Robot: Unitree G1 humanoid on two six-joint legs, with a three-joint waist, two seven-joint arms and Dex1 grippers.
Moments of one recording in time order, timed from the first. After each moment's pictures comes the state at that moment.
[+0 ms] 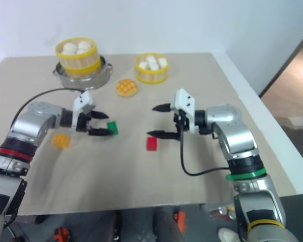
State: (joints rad) left arm -0.88 0.66 -0.25 0.52 -0.22 0.39 -1.24; right arm -0.71 -0.60 0.12 0.03 0.29 0.35 1.20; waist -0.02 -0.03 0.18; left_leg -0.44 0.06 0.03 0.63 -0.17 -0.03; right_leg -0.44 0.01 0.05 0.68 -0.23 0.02
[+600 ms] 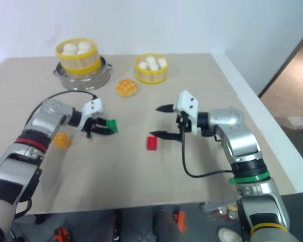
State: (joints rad) left arm -1.02 0.56 -0.30 0.86 0.00 0.10 -1.33; right arm -0.68 -0.62 0.11 0.01 0.29 0.34 1.17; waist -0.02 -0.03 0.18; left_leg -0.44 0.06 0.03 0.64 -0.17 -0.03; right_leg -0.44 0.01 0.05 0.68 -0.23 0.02
